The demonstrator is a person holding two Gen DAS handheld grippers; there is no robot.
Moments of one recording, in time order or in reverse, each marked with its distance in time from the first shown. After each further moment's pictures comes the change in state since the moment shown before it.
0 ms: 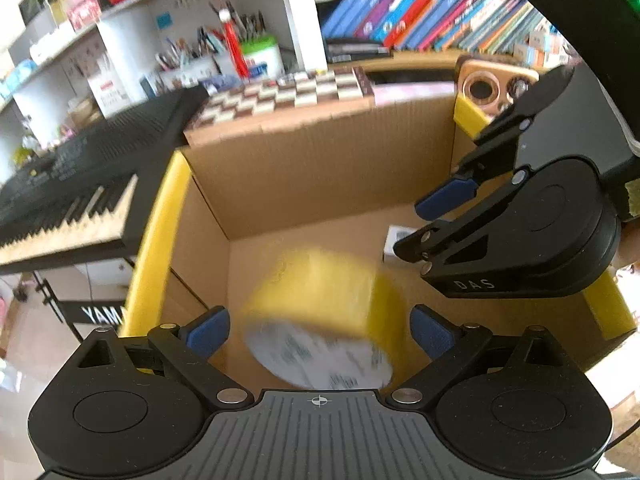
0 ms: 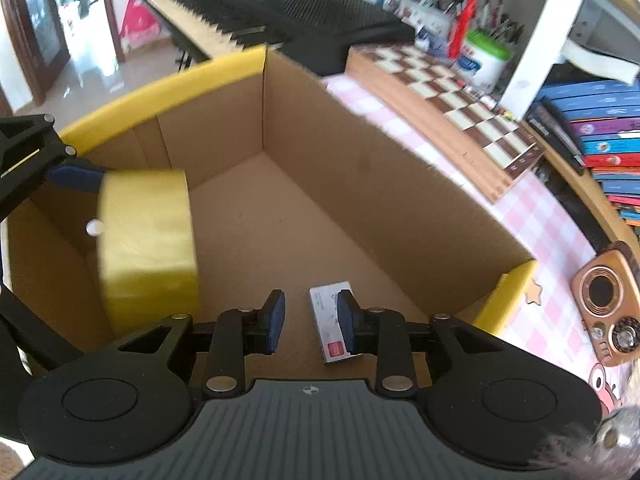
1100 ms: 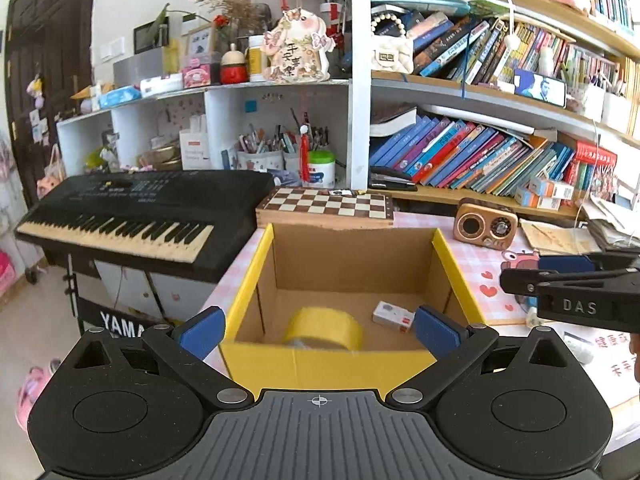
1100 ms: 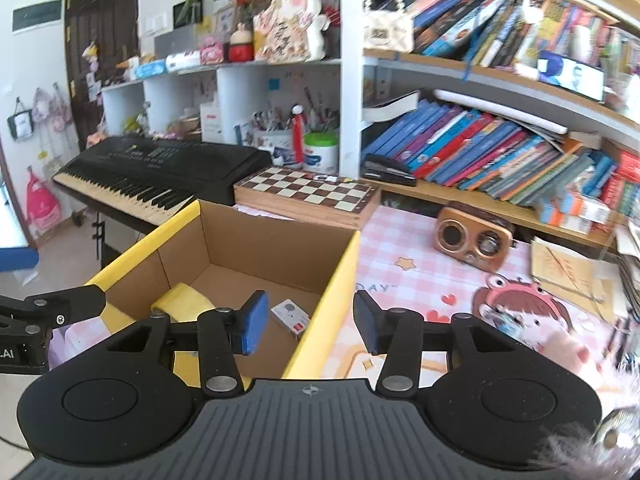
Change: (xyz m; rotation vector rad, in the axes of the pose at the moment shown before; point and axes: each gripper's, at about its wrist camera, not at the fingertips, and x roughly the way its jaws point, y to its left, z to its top) left arm -0.148 0.008 -0.062 -0.261 -0.327 0.039; right arm -0.173 0.057 -0.107 0.424 -0.407 -0.288
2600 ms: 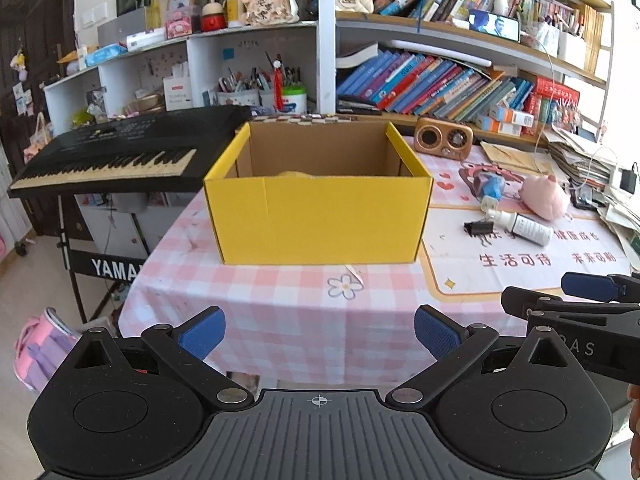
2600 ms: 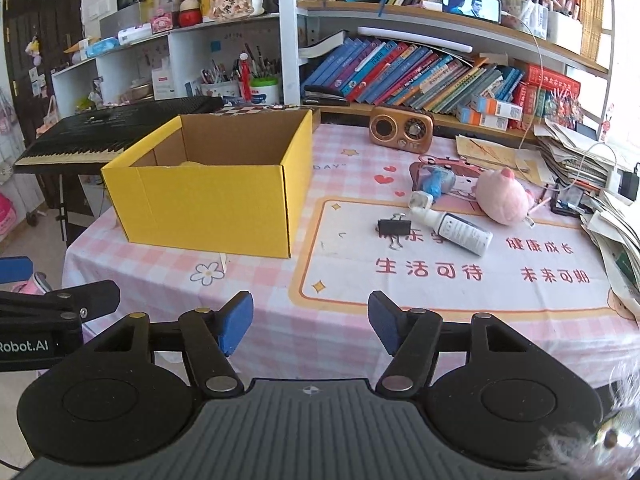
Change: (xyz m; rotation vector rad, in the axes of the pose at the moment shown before) left arm -0.065 -0.016 -0.102 0.053 0.136 -0.061; right arm -0.099 0.048 -0.130 0.130 0.104 -0.183
